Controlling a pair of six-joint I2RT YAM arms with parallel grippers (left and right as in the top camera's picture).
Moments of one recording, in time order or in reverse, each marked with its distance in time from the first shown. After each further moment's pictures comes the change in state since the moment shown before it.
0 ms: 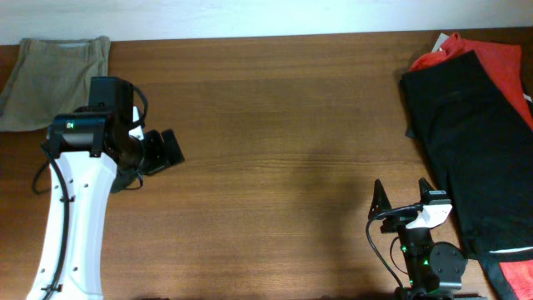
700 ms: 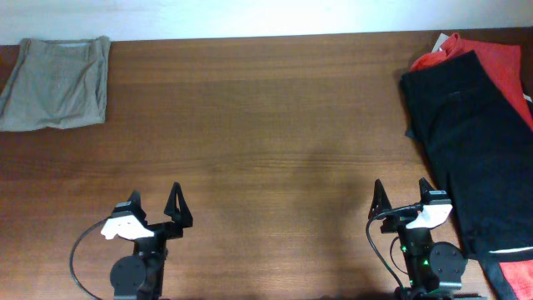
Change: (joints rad) left arm -0.040 -1.421 -1.478 1.371 -0.112 -0.002; right arm 0.000 0.000 0.000 -0.002 0.003 -0.001
